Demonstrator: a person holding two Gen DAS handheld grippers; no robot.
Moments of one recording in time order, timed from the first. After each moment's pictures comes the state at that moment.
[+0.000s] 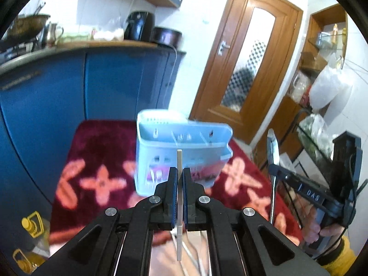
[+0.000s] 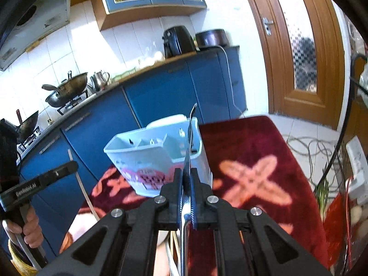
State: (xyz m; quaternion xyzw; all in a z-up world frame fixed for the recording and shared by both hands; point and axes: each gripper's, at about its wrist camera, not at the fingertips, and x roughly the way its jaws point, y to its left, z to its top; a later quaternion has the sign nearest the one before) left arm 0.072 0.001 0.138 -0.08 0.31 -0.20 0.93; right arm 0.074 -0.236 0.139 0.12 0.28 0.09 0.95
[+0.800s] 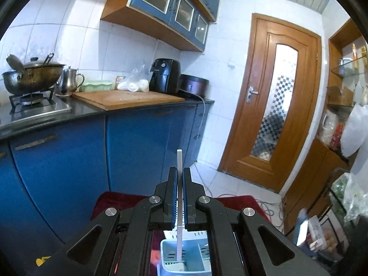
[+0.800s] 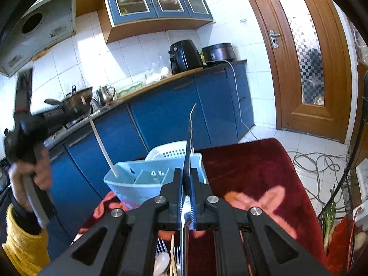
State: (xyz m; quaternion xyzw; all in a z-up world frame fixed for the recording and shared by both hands) left arm 0.169 -0.005 0.215 -0.08 0.19 -0.09 0.98; right arm 0.109 -0.246 0.154 0.13 0.24 0.11 0.96
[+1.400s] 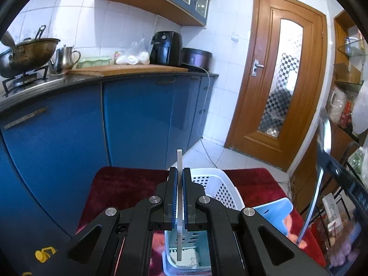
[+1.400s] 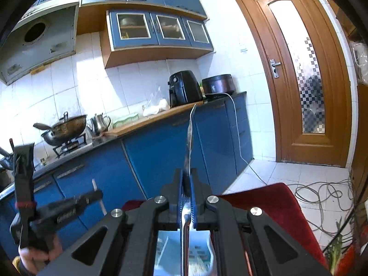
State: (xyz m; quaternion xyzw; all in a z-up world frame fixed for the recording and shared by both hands) left arm 0.196 -0.016 0.145 -0.05 0.25 -0.09 0.96; right arm 0.184 -0.223 0.172 0.12 0.13 0.08 0.98
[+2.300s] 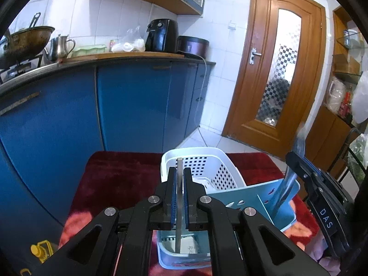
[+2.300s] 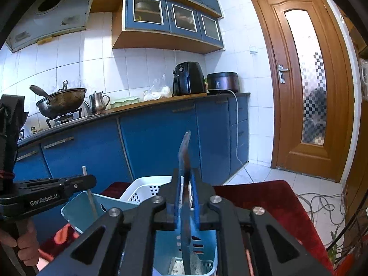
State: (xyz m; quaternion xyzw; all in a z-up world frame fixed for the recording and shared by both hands) left arm 0.197 -0.022 0.117 -0.05 0.28 -0.10 0.95; right arm 0.188 -0.196 0.124 0.05 0.15 0.08 0.98
